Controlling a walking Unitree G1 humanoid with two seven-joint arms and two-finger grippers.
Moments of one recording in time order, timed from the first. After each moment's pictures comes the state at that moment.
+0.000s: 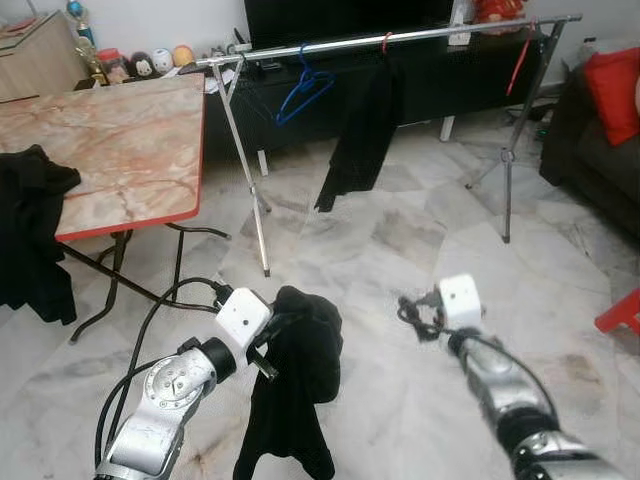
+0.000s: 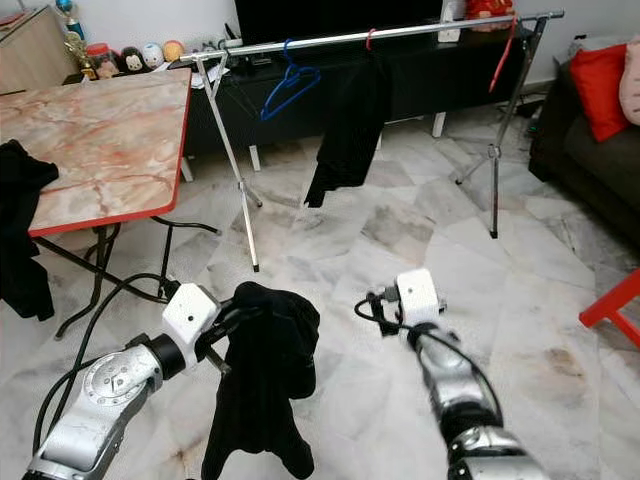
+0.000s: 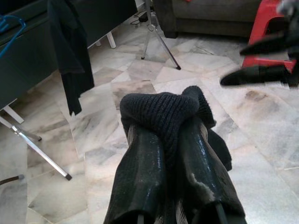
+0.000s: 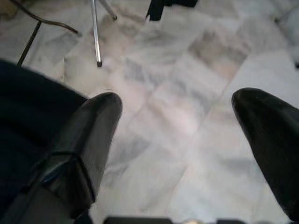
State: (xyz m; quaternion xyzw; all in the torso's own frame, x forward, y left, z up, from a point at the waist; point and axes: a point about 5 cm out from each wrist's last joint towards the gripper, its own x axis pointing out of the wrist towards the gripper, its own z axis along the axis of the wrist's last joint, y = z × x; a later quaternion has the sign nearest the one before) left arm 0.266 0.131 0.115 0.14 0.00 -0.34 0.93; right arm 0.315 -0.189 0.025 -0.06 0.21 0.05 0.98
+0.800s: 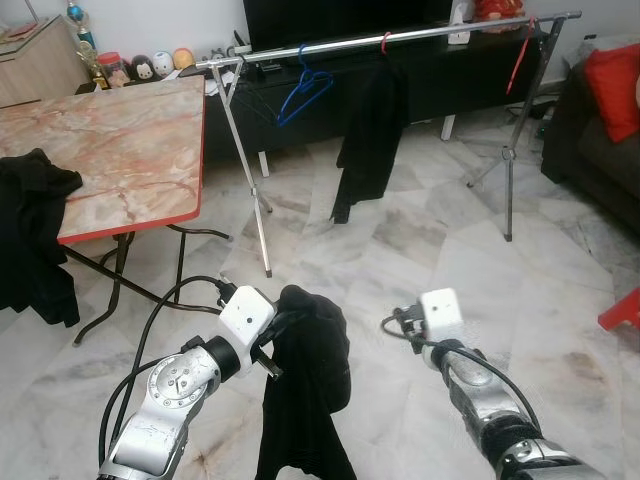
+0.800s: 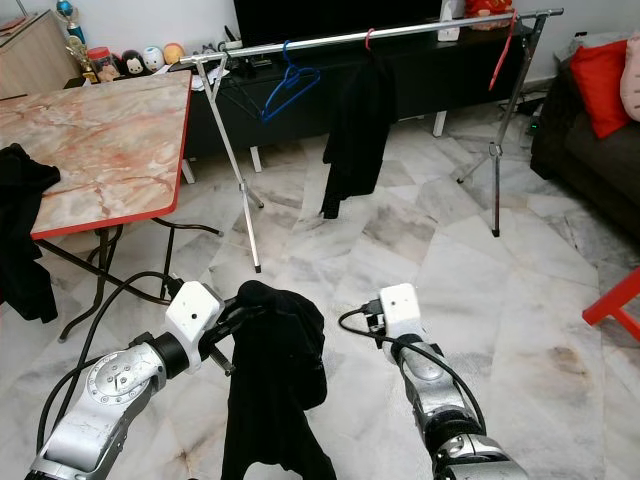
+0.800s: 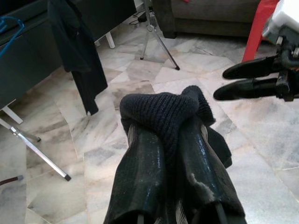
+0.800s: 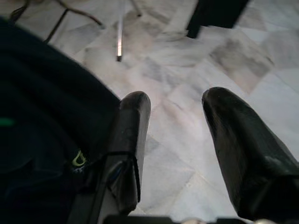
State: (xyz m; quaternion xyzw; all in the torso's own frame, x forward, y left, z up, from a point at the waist) left arm 0.265 0.127 0.119 0.14 0.00 -0.35 0.93; right arm 0.316 -0.168 0.024 -0.10 0.20 0.12 0.97
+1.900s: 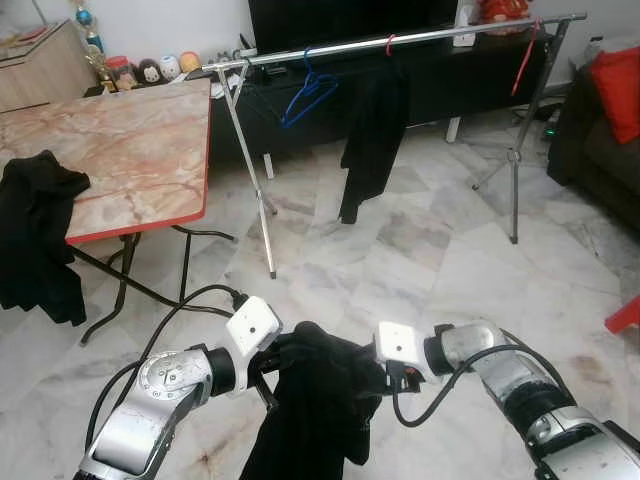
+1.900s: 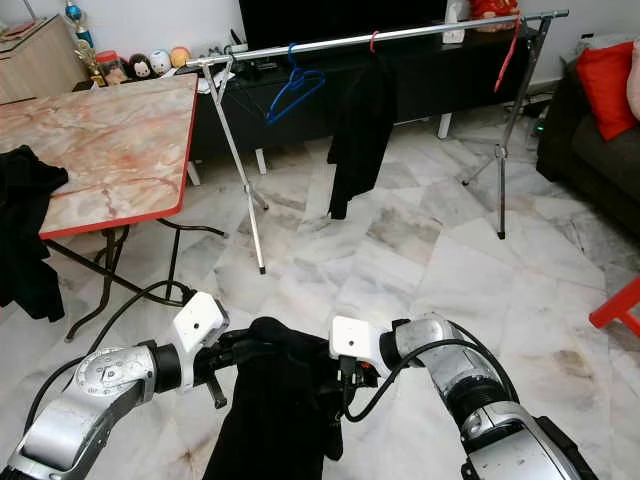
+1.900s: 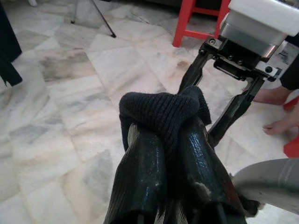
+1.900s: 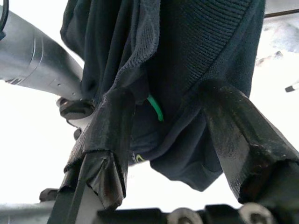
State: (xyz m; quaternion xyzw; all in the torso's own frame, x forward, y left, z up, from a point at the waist) left arm 0.249 0.123 0.119 0.10 0.11 -0.48 0.86; right arm 0.303 -0.148 0.056 -0.29 0.22 0.62 0.69
